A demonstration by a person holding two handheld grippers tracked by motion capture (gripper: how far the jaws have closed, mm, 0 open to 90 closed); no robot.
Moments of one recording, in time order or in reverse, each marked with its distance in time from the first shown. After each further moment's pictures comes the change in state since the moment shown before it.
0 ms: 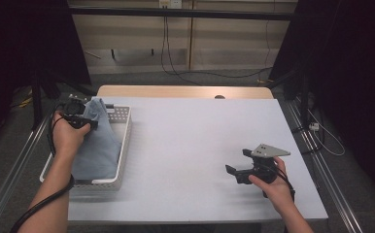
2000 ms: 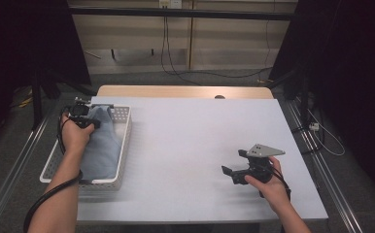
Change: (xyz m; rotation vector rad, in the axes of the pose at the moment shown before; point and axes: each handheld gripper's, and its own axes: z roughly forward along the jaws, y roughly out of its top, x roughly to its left) left arm 0.021 0.000 0.049 0.003 0.011 -0.029; right arm 0.005 0.001 0.010 0.017 0.025 -0.002
